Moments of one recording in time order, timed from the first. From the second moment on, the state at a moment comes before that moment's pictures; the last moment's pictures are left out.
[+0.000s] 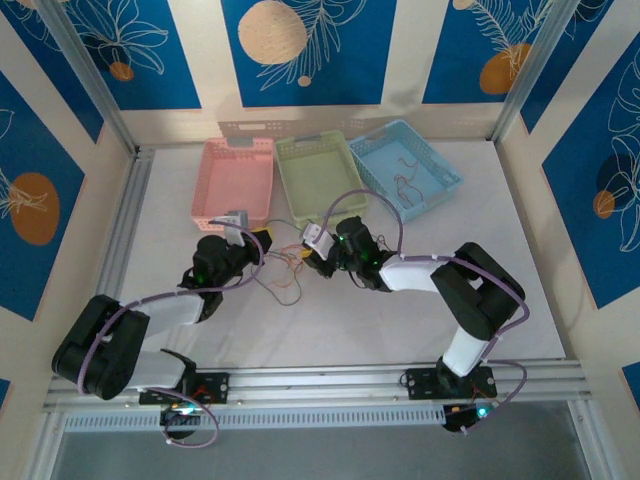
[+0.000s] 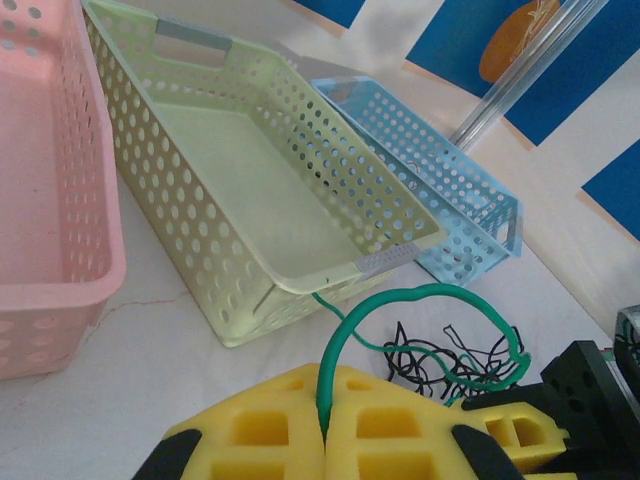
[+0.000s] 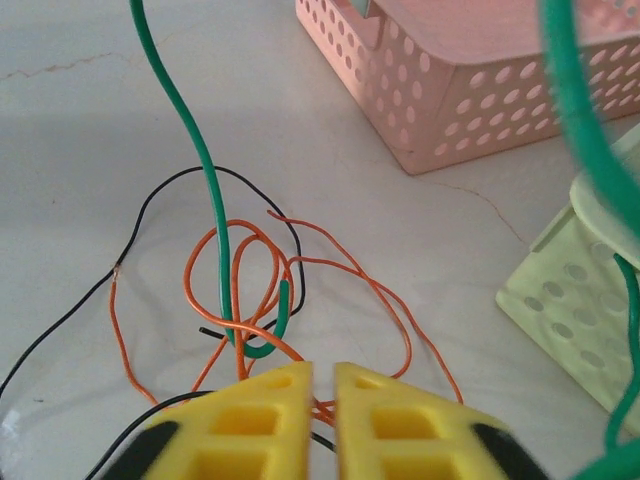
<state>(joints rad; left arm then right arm) -0.43 1.33 0.37 0.78 0.20 -0.52 0.71 1.69 0.76 0.40 -0.32 -0.30</state>
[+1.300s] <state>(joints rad) -0.43 1.17 0.28 0.78 -0.01 -0.52 0.62 1.67 0.75 0.44 -0.07 -0.21</state>
